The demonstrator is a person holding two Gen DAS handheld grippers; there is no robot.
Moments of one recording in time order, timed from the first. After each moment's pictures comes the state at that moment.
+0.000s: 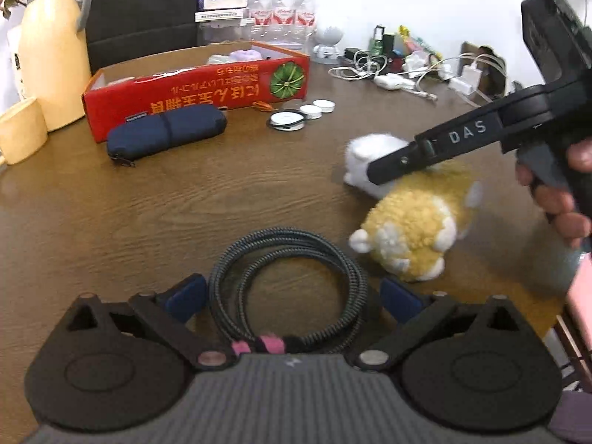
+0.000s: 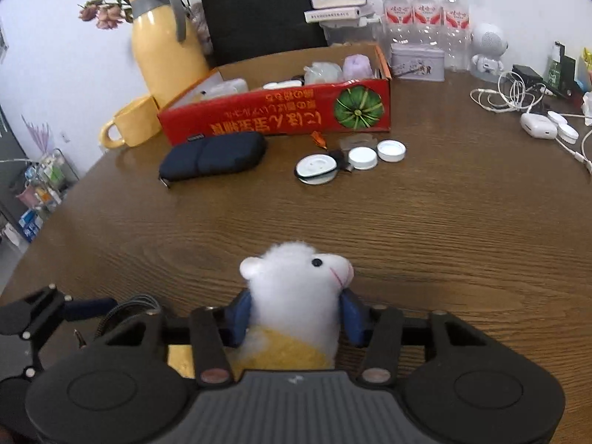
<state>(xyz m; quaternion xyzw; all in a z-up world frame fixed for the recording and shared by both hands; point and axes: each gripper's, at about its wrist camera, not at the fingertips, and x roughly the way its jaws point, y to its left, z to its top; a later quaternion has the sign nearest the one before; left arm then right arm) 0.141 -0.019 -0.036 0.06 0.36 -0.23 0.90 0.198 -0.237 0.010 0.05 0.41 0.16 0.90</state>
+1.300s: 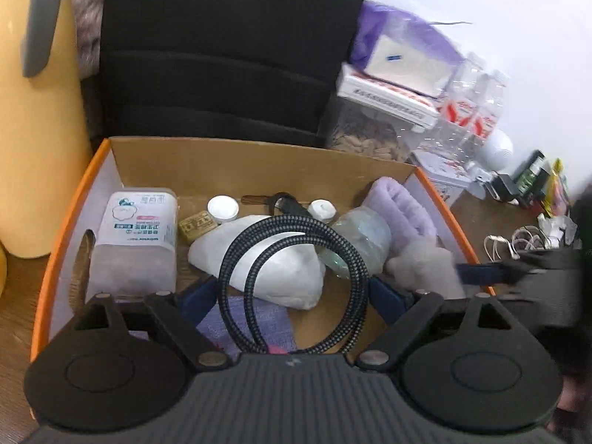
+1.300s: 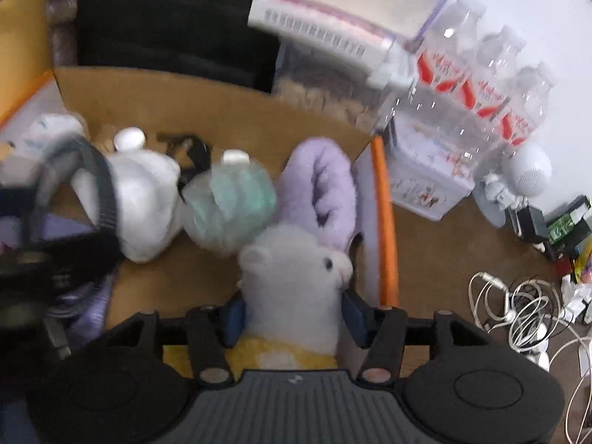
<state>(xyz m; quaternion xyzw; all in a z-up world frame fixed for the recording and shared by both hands) 0.525 -0.019 0.025 -0.09 0.42 -0.10 0.90 0.546 -0.175 0.042 -0.14 0.48 0.02 0.86</state>
